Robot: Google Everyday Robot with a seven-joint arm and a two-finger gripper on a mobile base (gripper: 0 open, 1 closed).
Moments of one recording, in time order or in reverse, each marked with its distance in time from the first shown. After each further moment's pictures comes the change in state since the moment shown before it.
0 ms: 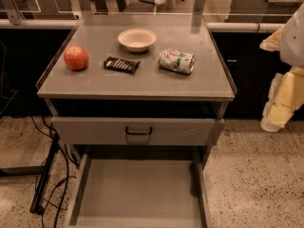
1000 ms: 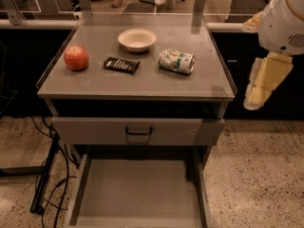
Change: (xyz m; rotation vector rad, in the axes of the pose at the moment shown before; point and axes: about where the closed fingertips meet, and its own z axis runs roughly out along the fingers) arm -0.029 -0.043 0.010 0.091 -0.033 -0.119
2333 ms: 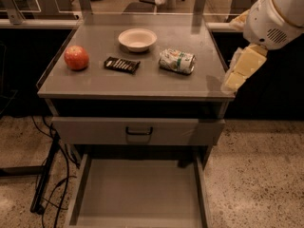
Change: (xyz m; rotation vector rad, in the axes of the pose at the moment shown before) arm -0.021 -0.042 0.034 0.003 -0.194 0.109
